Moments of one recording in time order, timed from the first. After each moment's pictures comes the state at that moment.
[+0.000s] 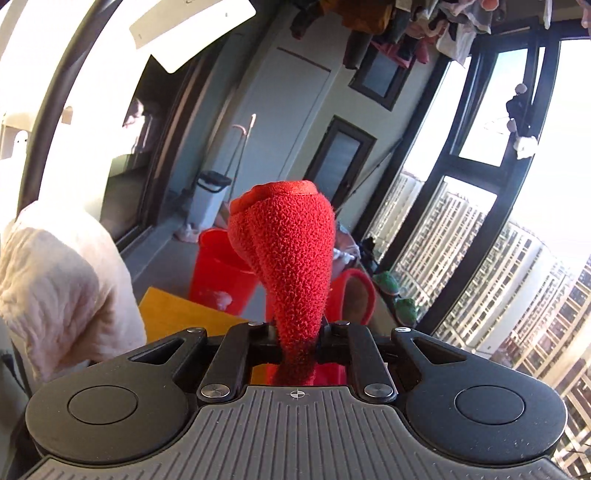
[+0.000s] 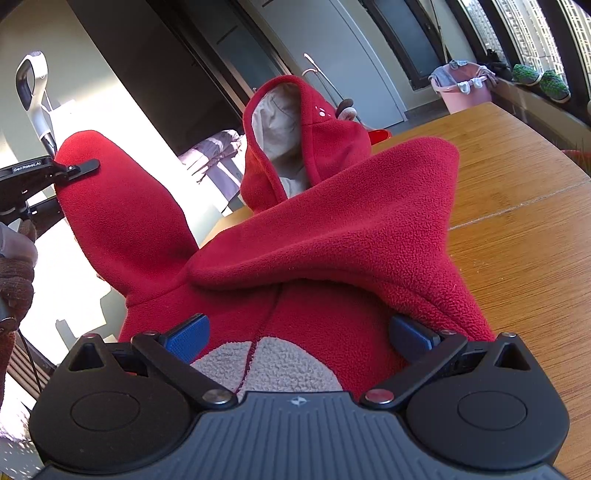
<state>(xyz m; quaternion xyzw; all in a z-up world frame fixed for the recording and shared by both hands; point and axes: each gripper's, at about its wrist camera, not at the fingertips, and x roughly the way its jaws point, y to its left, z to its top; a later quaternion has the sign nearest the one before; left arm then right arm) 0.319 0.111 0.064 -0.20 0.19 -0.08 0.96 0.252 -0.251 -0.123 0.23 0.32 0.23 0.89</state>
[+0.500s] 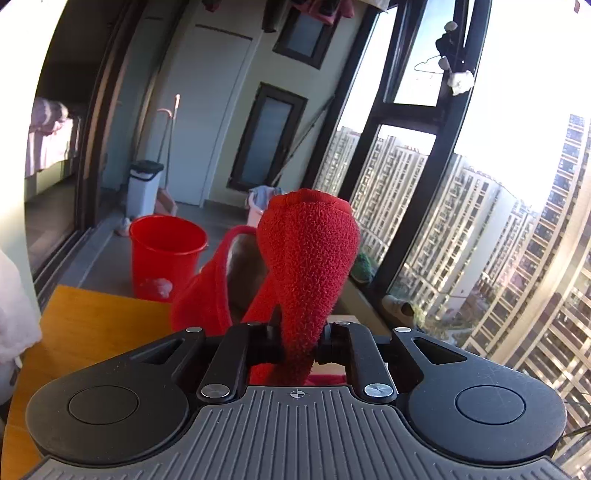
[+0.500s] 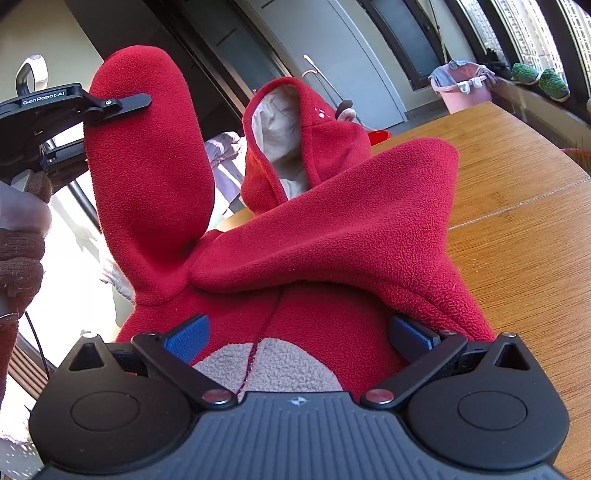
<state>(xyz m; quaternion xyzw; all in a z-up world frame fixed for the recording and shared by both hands) 0.347 0.006 0.053 -0.13 0.22 -0.16 0.95 0.251 -0.253 -0.124 0.23 0.32 0.23 0.89</state>
